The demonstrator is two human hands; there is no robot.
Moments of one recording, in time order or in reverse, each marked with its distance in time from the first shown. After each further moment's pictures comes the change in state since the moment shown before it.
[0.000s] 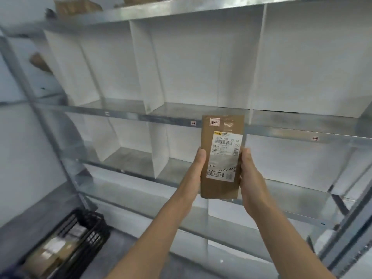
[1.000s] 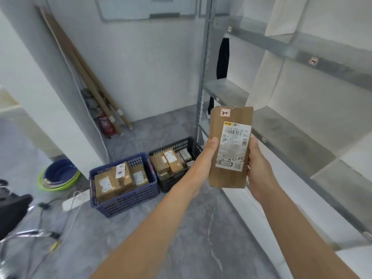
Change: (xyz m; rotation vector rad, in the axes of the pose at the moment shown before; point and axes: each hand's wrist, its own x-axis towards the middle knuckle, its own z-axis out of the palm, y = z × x) left_hand -0.105 -0.125 -0.426 -0.181 0.763 -0.303; right_hand 0.008 0.169 0.475 -0.197 -0.653 0.368
